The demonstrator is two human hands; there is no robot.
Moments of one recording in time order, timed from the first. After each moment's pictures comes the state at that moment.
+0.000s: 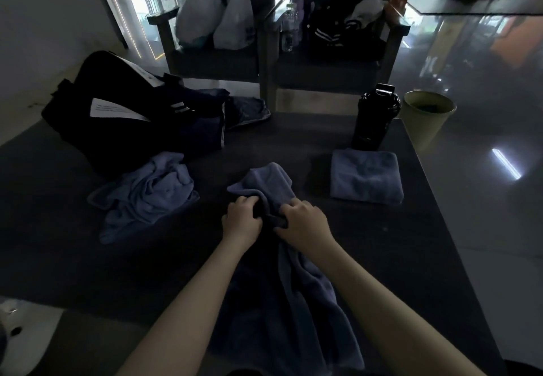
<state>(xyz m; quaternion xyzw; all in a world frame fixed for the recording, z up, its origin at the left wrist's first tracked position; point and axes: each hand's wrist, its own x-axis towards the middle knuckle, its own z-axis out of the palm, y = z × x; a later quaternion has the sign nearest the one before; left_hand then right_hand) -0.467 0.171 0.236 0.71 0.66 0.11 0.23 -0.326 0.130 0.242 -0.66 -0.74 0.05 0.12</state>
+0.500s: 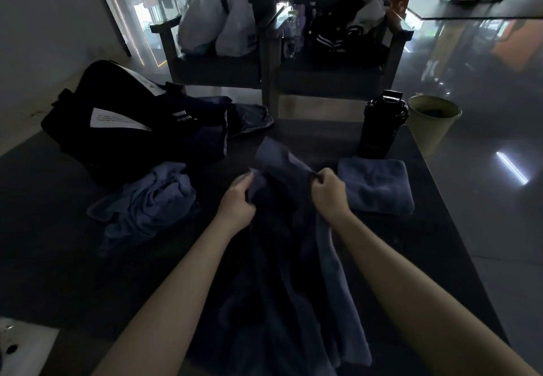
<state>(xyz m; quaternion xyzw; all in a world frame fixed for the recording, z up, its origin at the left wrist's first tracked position) -0.485 0.217 0.261 0.72 0.57 0.26 0.31 -0.291 0.193 0.267 -0.75 -0.47 0.25 0.39</state>
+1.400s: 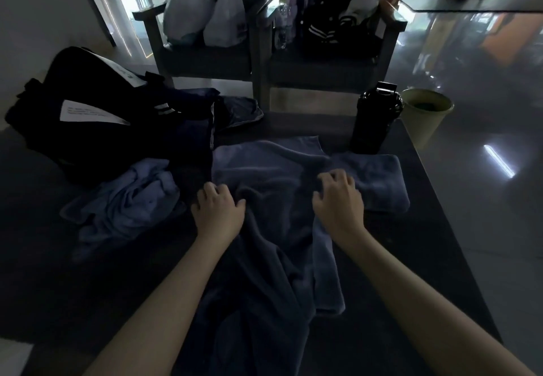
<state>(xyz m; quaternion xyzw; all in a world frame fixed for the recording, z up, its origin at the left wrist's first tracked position) -0.475 0.207 0.250 0.69 0.71 0.08 0.10 -0.269 0.163 0.258 -0.76 -0.60 0.00 0.24</state>
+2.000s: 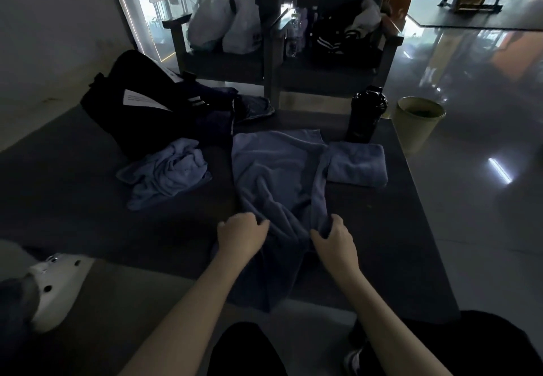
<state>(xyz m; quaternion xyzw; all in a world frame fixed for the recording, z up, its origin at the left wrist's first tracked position) -0.486 0.067 0.271 0.72 0.67 0.02 0.17 -0.312 0.007 0.251 -0.78 -0.47 0.26 0.31</state>
